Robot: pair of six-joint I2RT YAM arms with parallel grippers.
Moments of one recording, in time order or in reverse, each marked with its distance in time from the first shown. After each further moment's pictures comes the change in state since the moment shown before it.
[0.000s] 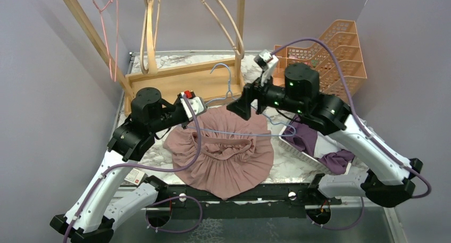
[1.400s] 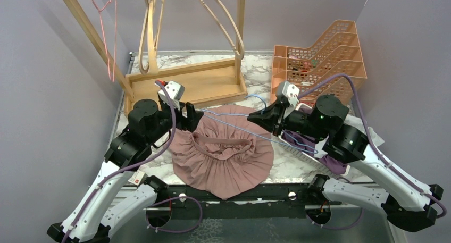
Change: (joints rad) left arm -0.038 -0.100 -0.109 -0.037 -0.460 -0.710; right arm 0.001 -0.332 -0.426 0.291 -0.148 -0.307
